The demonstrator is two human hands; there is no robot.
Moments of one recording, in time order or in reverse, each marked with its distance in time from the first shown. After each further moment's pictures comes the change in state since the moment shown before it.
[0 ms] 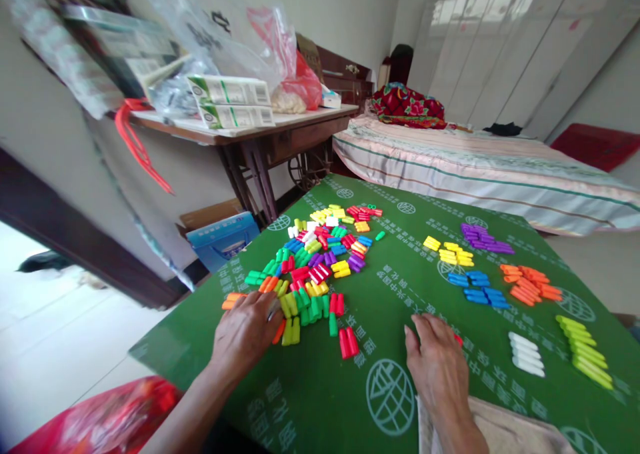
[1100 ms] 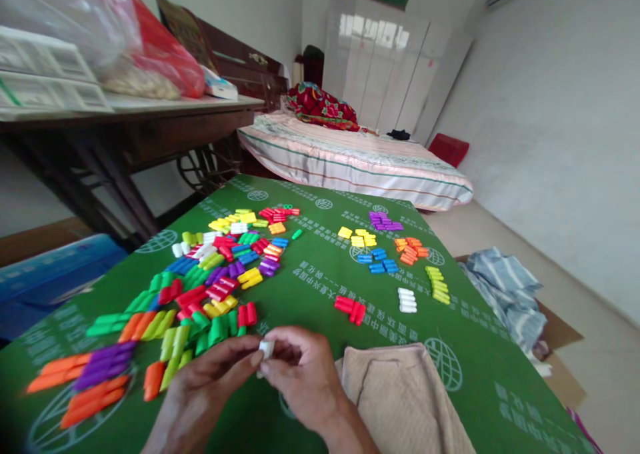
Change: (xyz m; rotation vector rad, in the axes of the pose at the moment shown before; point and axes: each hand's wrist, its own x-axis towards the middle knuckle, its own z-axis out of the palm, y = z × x) left_hand -0.022 0.101 0.007 -1.544 -0.278 -0.094; right_hand 0.014 -0.074 -0.046 1.575 -0.372 0.462
